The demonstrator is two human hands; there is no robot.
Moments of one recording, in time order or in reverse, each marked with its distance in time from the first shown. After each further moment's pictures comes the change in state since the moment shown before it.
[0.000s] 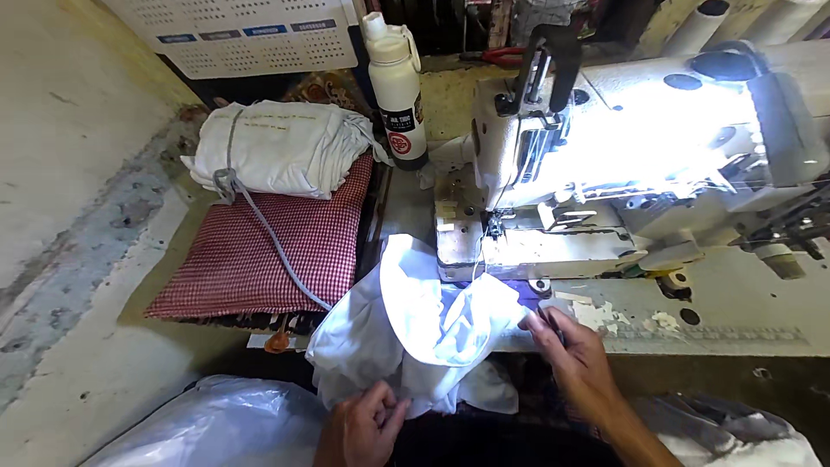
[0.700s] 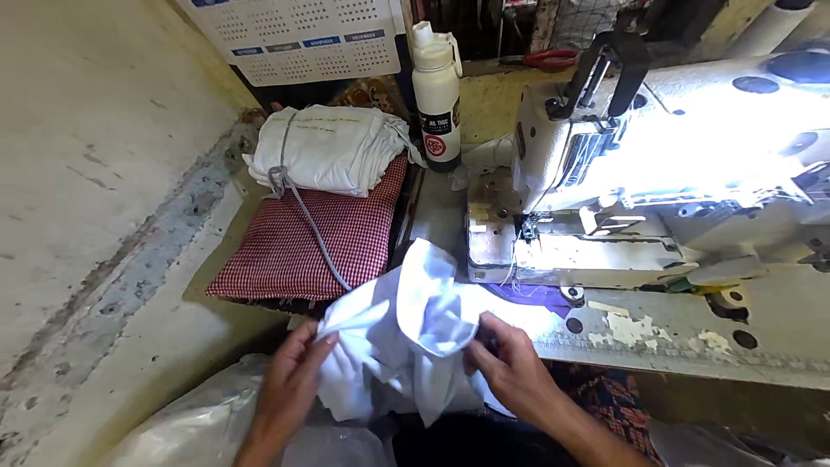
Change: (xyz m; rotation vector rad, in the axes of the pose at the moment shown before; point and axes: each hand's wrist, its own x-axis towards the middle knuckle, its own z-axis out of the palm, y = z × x) left_hand 0.037 -0.033 -0.100 -0.638 0.318 -0.301; right_hand 0.016 -0.043 0.090 0.213 -0.324 0.161
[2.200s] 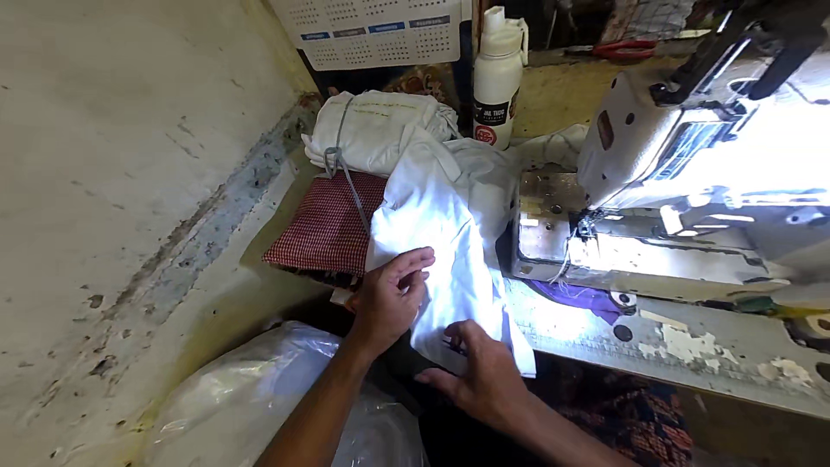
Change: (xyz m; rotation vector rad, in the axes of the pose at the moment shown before) left_hand 0.054 0.023 0.047 0.122 -0.106 0.367; right_hand -0.004 0.025 0.082 -0.571 -0.046 -0.189
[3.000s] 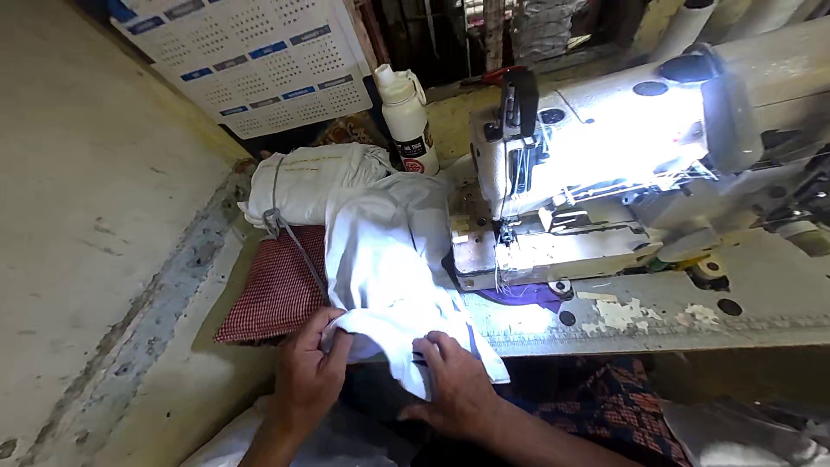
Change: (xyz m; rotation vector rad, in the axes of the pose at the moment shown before) left_hand -0.001 0.031 -0.028 0.265 0.035 0.194; right_hand -0.003 0.021 0.007 -0.163 0.181 -0.079
